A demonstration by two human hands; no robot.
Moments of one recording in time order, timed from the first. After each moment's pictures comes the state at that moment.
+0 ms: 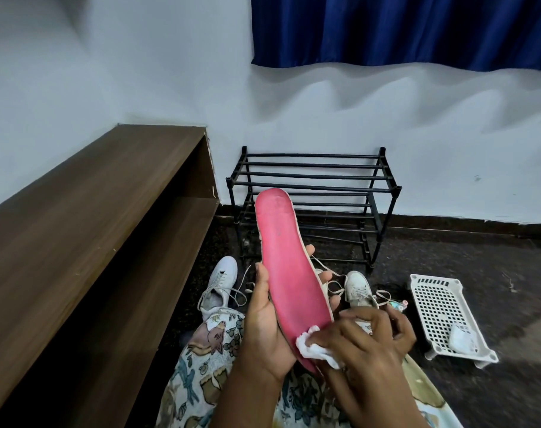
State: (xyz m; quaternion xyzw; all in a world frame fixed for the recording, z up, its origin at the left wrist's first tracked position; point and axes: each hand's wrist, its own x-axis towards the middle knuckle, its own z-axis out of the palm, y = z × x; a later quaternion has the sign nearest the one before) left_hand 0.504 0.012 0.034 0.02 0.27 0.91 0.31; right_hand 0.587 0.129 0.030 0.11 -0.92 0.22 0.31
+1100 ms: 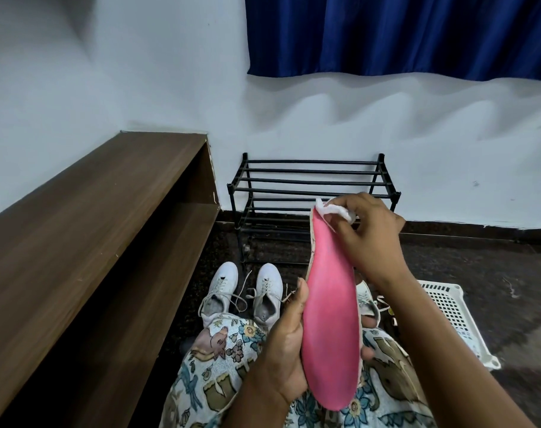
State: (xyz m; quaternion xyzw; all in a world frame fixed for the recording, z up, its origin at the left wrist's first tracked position) left_hand 0.516 0.018 0.025 0.15 0.31 0.83 0.44; right_hand 0.465 0.163 0.108 -0.05 -0.89 0.33 0.30
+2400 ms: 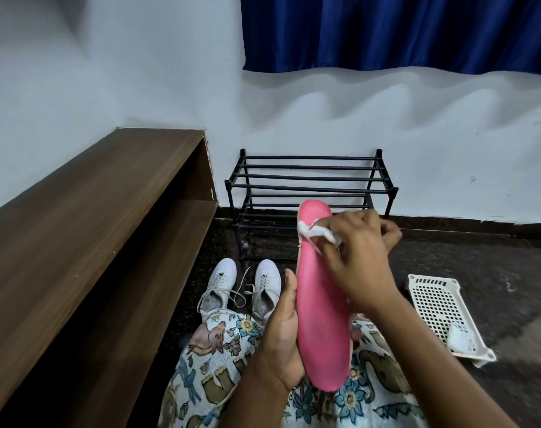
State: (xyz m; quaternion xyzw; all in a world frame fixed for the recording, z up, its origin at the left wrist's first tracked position) left_hand 0.512 0.023 0.027 0.13 0.31 0.86 0.39; right_hand 0.490 0.147 0.091 -0.02 -0.92 0.23 0.31
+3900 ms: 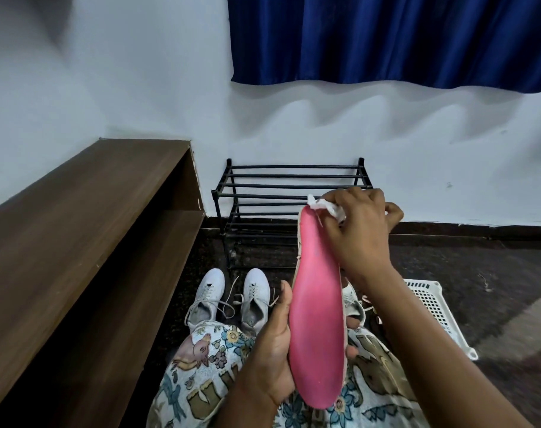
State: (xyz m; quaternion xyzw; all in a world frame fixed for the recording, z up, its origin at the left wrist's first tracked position) left_hand 0.516 0.017 0.021 0.15 0.33 0.82 0.44; right_hand 0.467 0.165 0.116 -0.11 -0.91 0.18 0.36
